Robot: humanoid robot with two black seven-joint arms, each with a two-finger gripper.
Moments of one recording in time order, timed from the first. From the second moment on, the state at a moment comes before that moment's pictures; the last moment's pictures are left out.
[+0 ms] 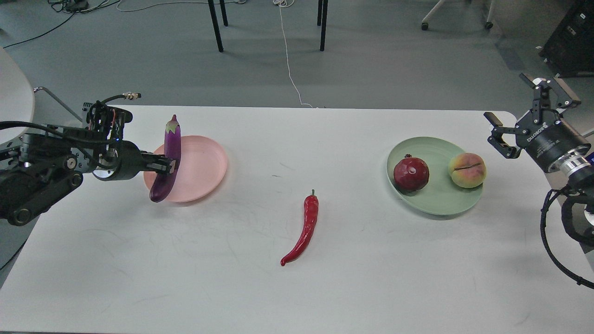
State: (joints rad) left arm -0.90 0.65 -0.33 -0.94 1.69 -0.49 -0.21; right arm 0.70 -0.76 0.34 0.87 0.13 0.49 0.49
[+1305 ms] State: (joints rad) left arm -0.92 0.23 -0.31 -1.23 1.83 -0.47 0.07; right arm 0.68 -0.77 0.34 0.87 0.13 0.49 0.49
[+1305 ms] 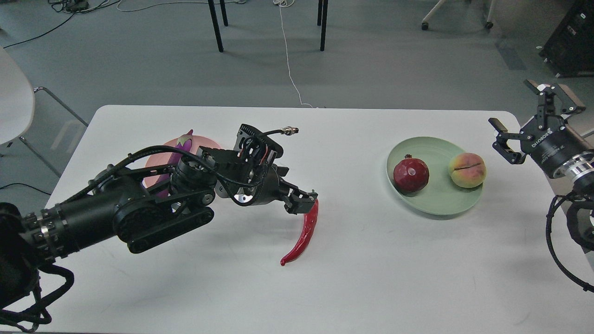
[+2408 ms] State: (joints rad) left arm -0.86 0.11 -0.28 -1.20 1.65 -0.49 0.30; right arm 0.68 -0.78 0.34 0.87 0.13 0.49 0.49
